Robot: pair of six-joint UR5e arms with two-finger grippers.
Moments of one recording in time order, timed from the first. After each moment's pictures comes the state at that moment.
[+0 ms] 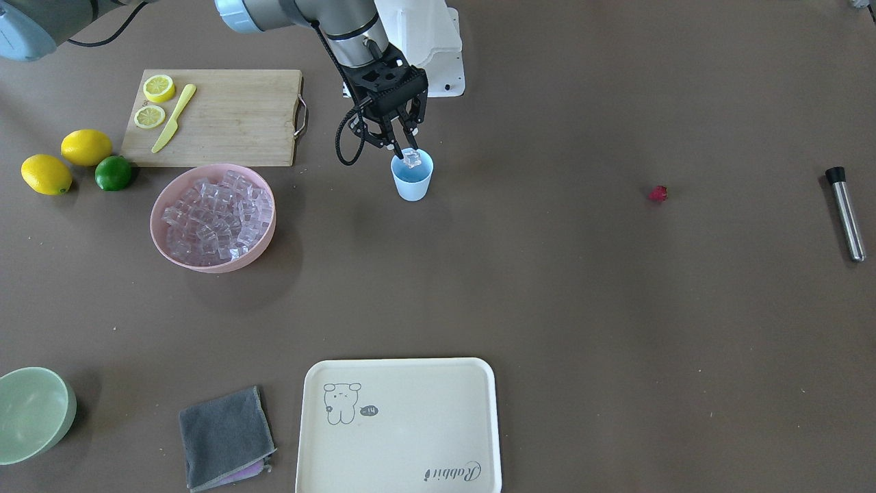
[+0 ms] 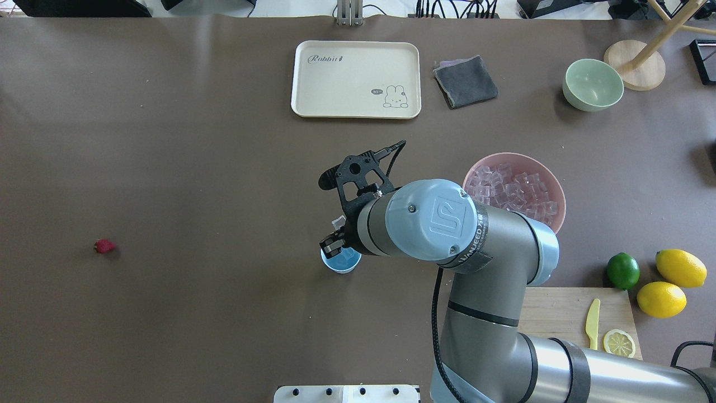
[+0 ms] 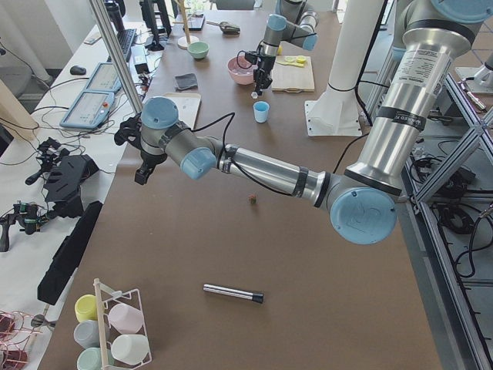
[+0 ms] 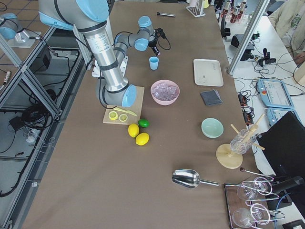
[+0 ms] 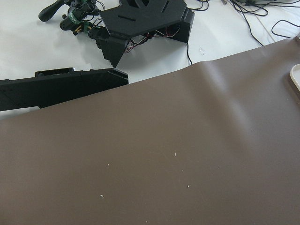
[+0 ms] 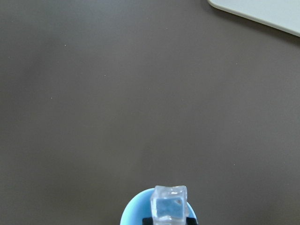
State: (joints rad) left arm -1.45 -1.90 -1.53 -2.04 -2.37 -0.30; right arm 0.37 -0.94 1.88 -1.43 1.66 0.84
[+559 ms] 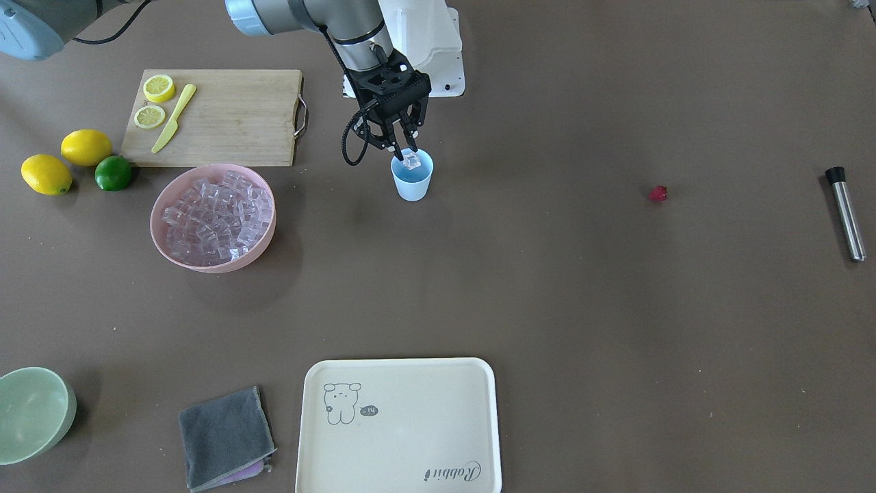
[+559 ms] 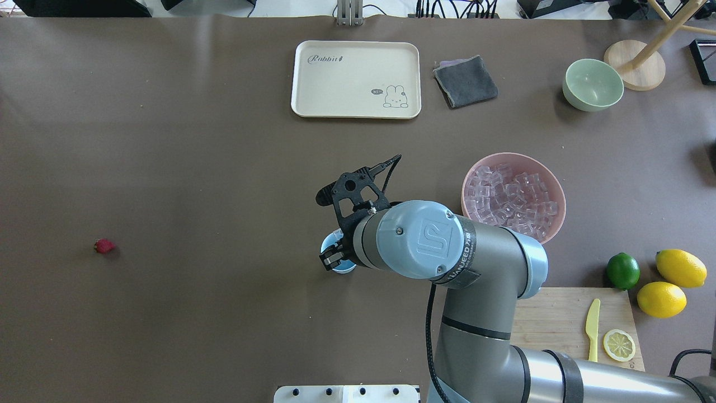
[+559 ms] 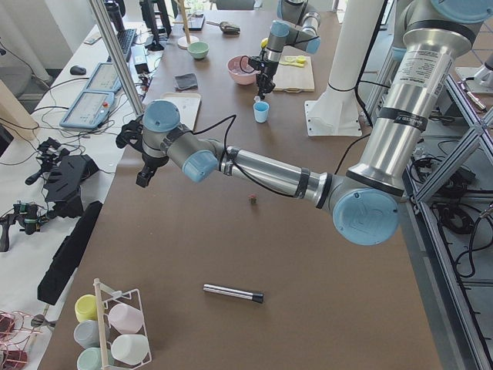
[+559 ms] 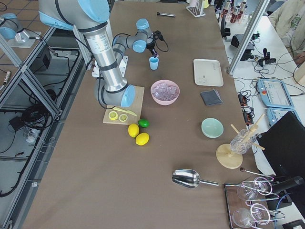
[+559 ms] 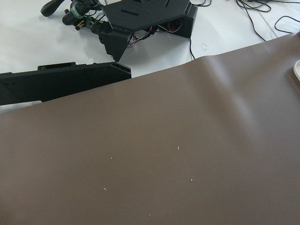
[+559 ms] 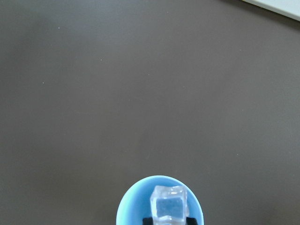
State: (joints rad) left arm -1.45 -1.89 -1.53 -2.04 -2.37 -0.30; right arm 0.34 -0.95 1.86 -1.42 1.62 0.84
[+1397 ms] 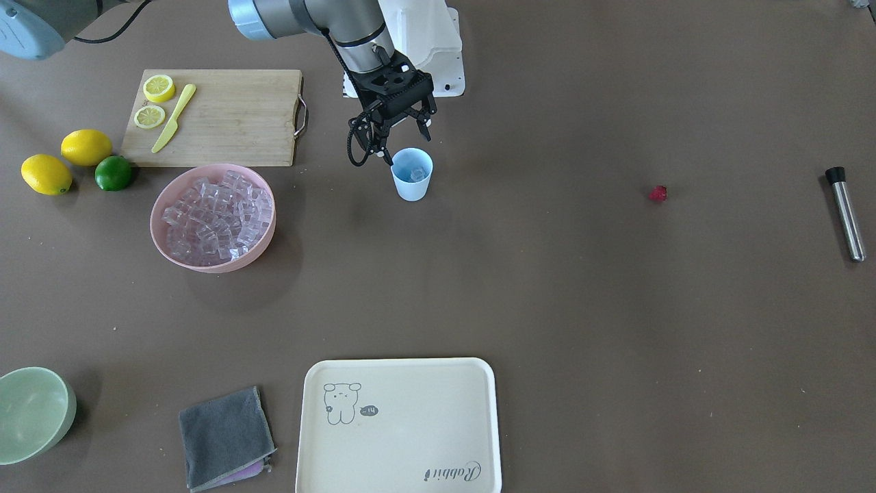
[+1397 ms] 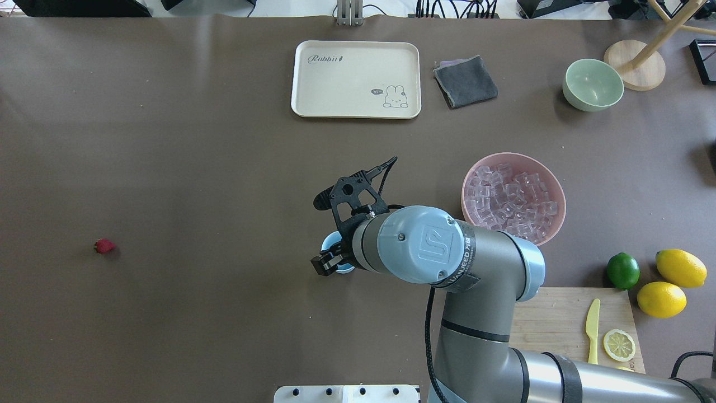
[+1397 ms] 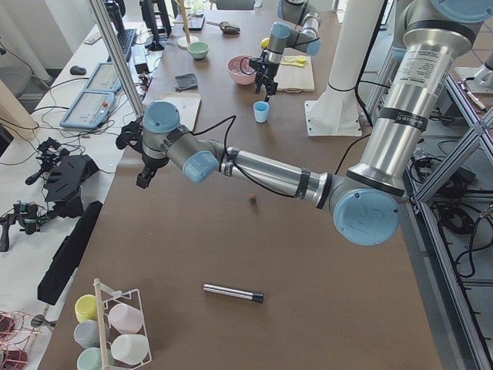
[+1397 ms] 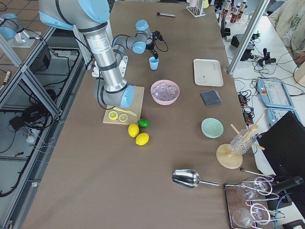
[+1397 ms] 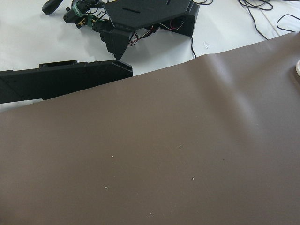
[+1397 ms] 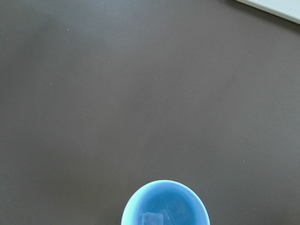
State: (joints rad) left arm -1.45 -1.89 -1.53 -2.04 -2.37 -0.30; right arm 0.34 -0.95 1.86 -1.38 1.61 0.81
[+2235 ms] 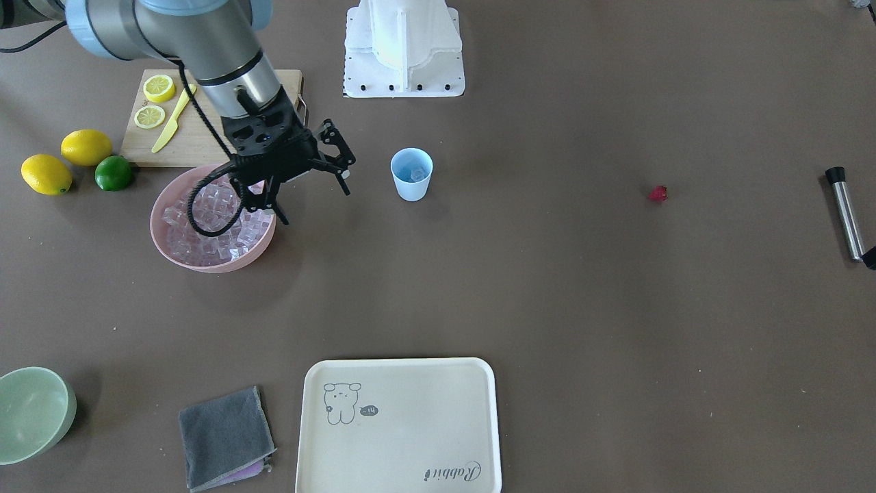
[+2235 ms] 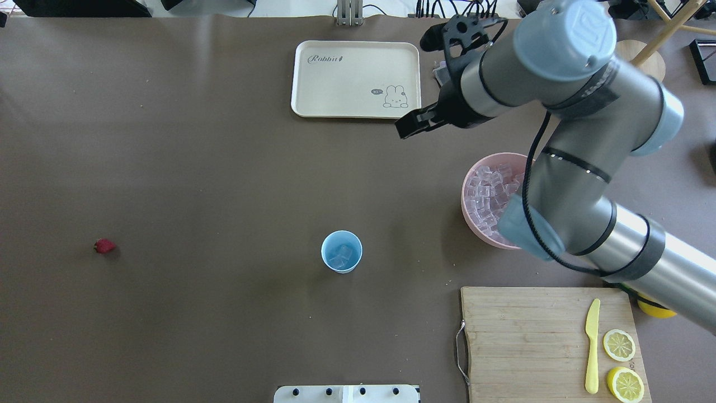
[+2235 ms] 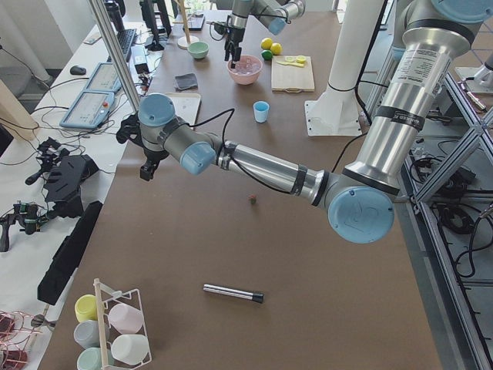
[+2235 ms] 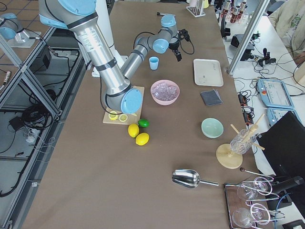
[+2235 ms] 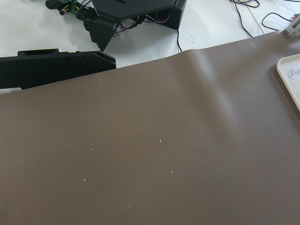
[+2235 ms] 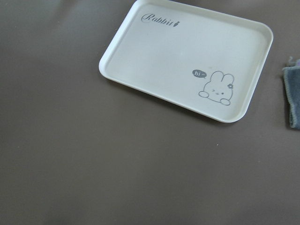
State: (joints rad) left arm -1.45 -1.91 -1.55 -1.97 -2.47 -0.30; right arm 0.80 -1.00 1.87 -1.43 1.99 0.75
